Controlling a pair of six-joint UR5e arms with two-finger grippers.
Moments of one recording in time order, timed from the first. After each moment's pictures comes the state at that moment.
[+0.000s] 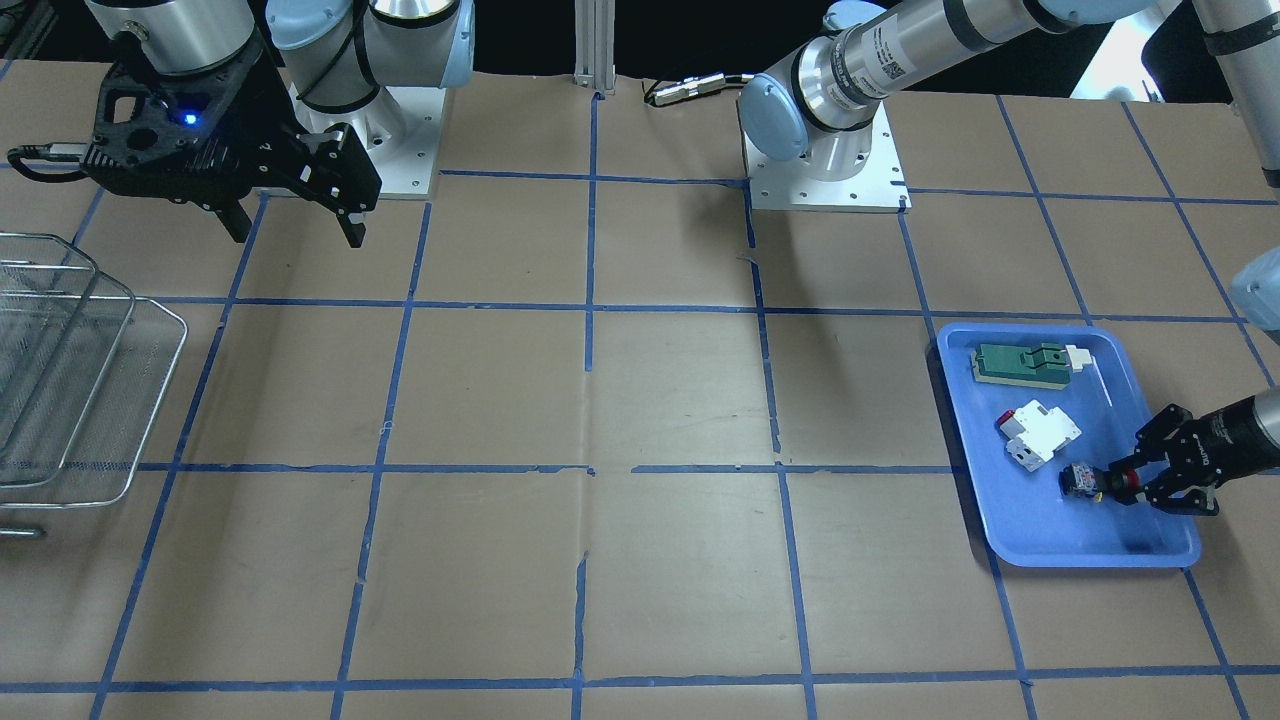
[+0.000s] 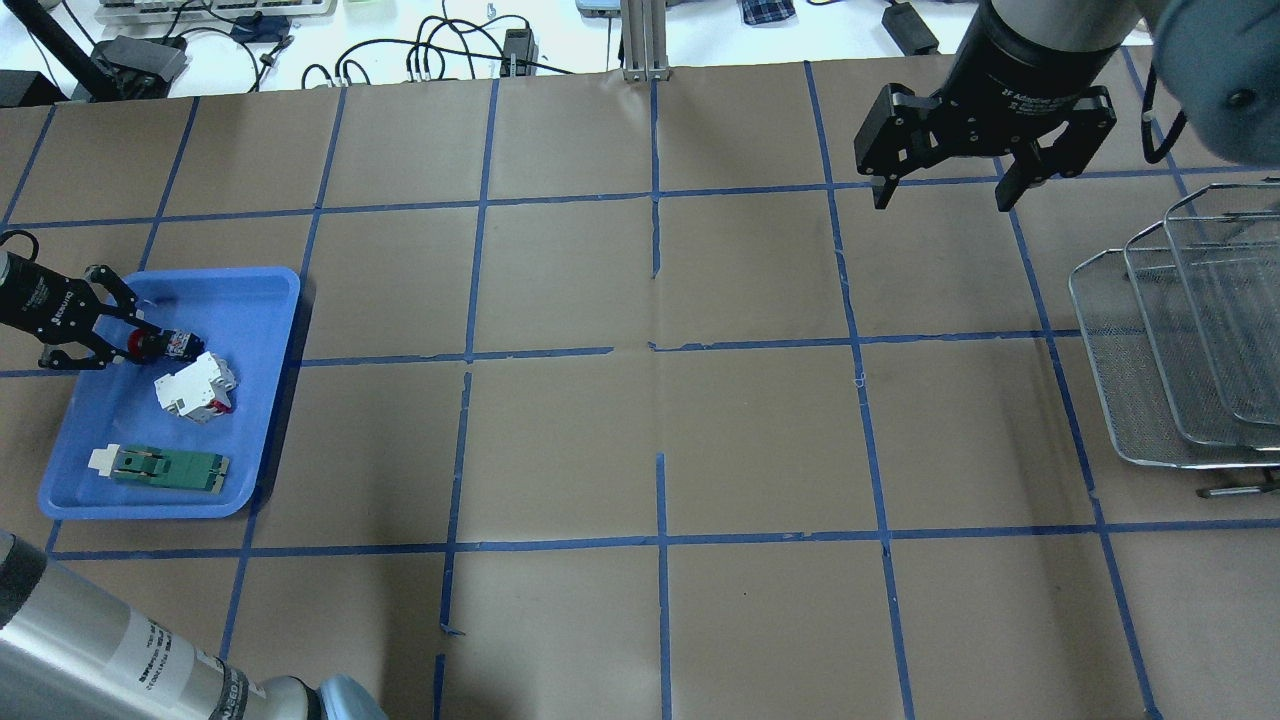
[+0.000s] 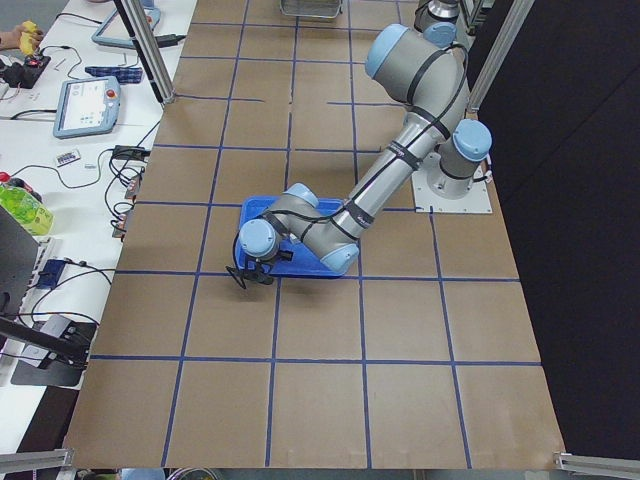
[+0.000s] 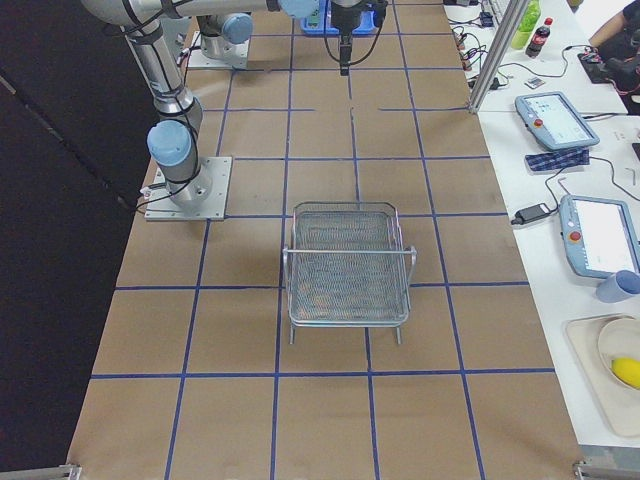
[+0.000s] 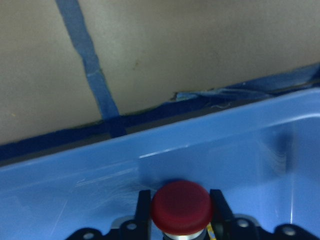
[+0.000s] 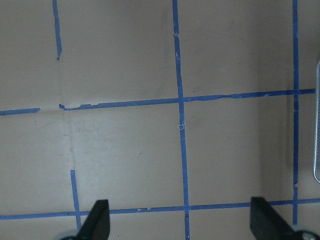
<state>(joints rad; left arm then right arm) -0.80 -2.20 -1.52 -1.22 1.34 -0.53 1.59 -1.58 1.51 -1.55 -1.54 0.08</state>
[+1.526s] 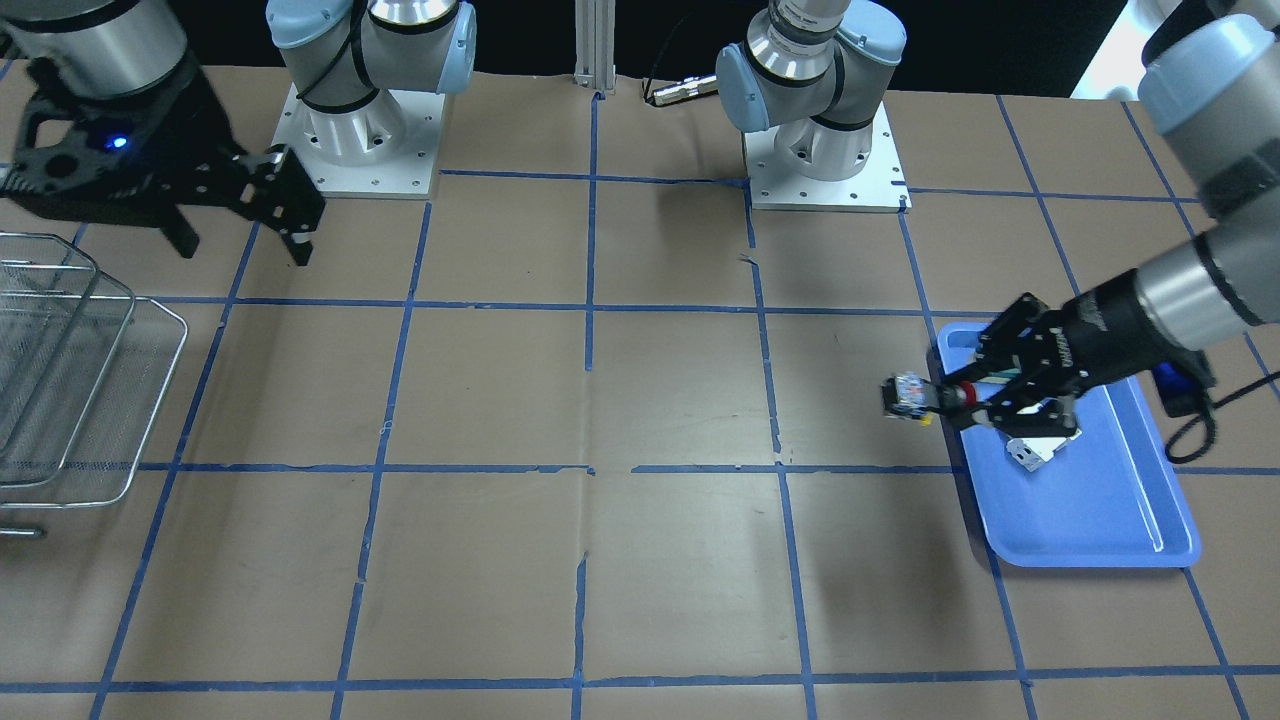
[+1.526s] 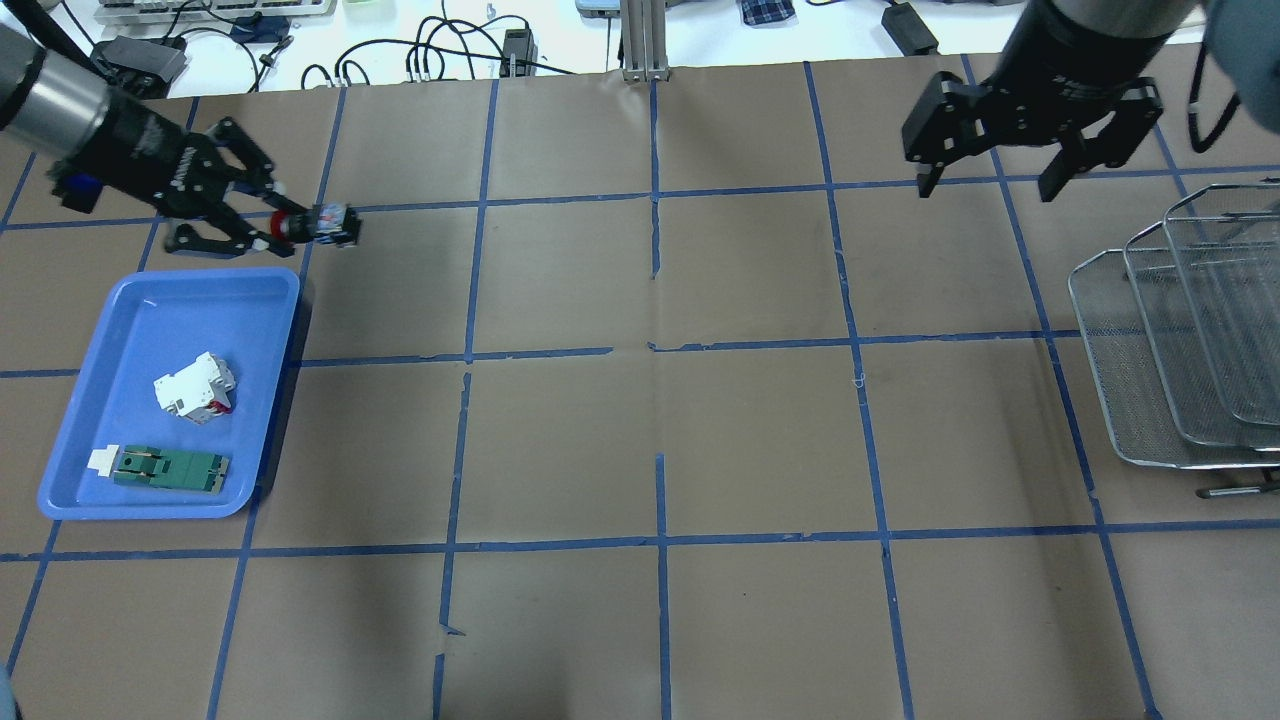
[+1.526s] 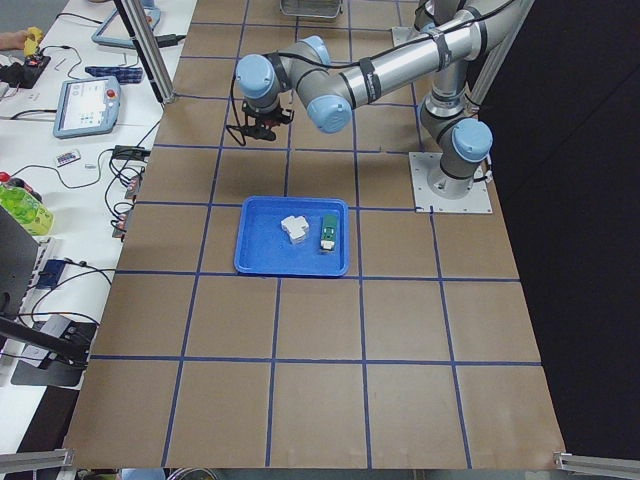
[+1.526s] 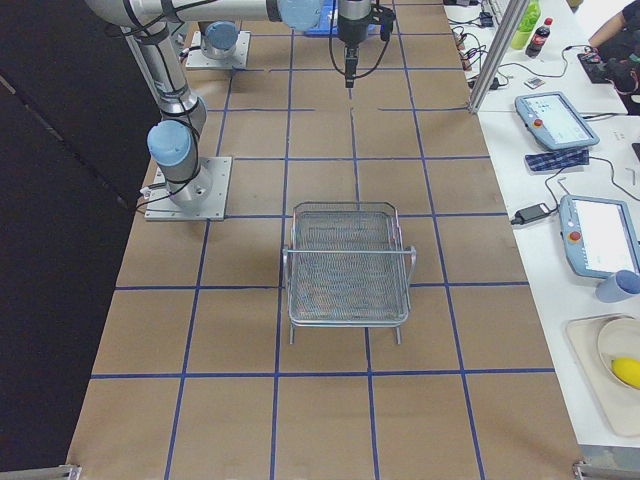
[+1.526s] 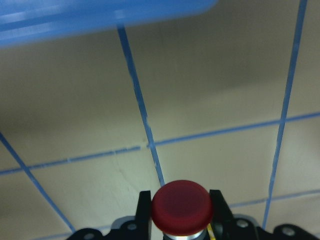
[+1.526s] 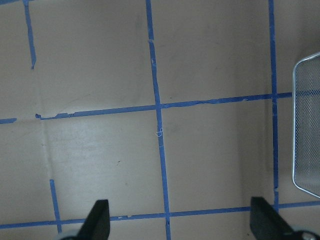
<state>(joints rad) -1.23 -1.77 -1.58 -1.57 1.08 -1.00 1.46 -1.56 1.51 -1.55 -1.53 -0.03</state>
